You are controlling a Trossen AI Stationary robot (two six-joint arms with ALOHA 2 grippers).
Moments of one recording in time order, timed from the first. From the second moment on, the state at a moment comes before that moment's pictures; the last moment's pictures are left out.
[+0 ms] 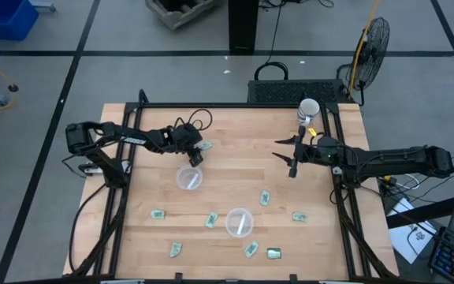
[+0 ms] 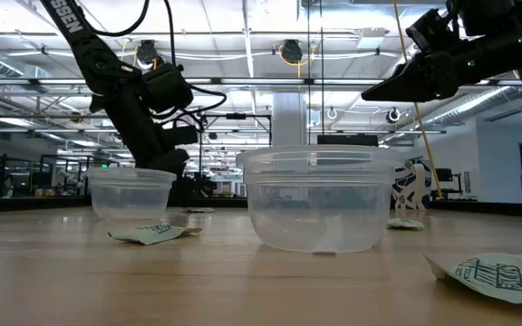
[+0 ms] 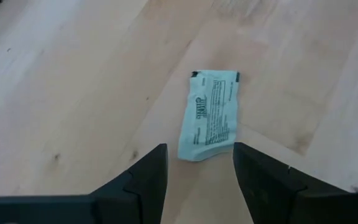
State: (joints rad) left arm 0.40 1.59 0.64 0.00 -0.11 -0.06; right arm -0.15 0.77 0.28 0.28 0.16 -0.30
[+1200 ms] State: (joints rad) left arm 0.52 1.57 0.65 -0.03 0.04 -0.35; right arm -0.15 0.77 0.28 0.28 0.16 -0.30
